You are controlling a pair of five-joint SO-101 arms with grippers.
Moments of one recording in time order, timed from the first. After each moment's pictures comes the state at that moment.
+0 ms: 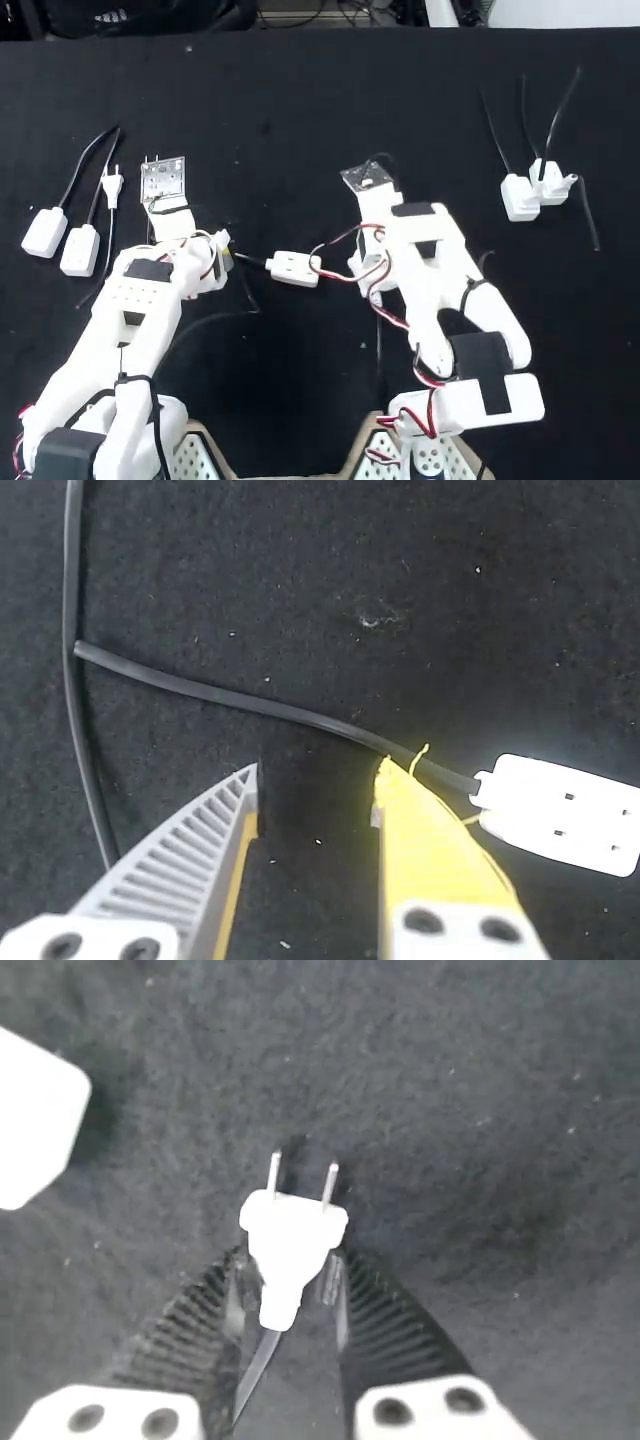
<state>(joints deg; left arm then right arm) 2.1 -30.8 61.3 34.6 13.1 -6.8 -0.4 38.3 61.1 13.2</state>
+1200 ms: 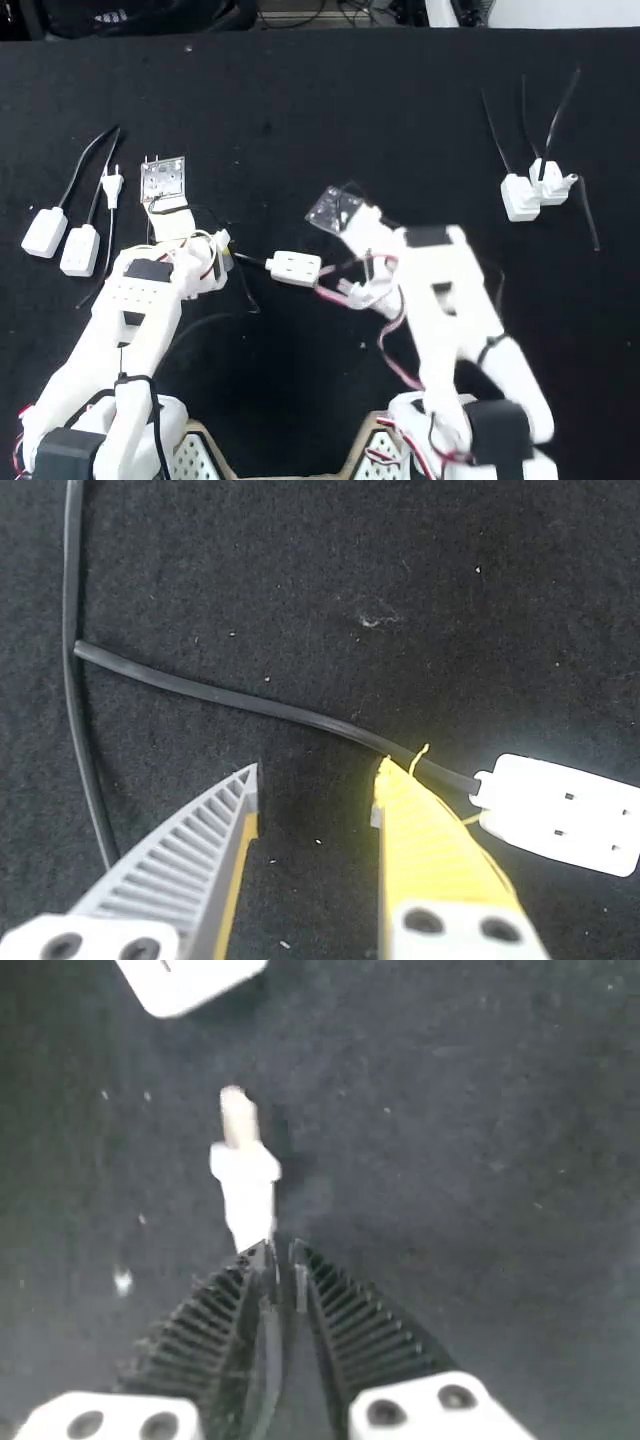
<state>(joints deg) 2.1 -30.8 61.3 34.6 13.1 -7.9 -21.9 55.1 55.7 44.5</state>
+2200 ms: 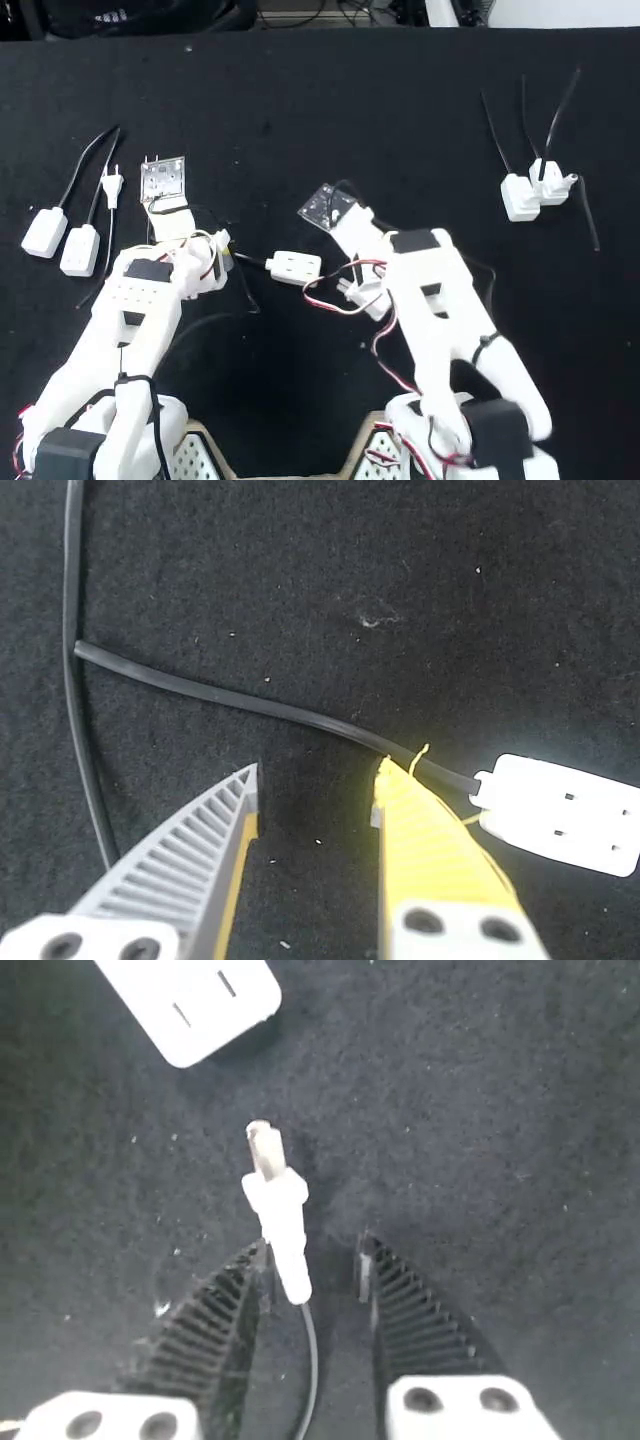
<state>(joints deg) 2.1 -30.8 61.3 34.6 13.1 -11.3 -22.1 51.5 60.1 38.1</state>
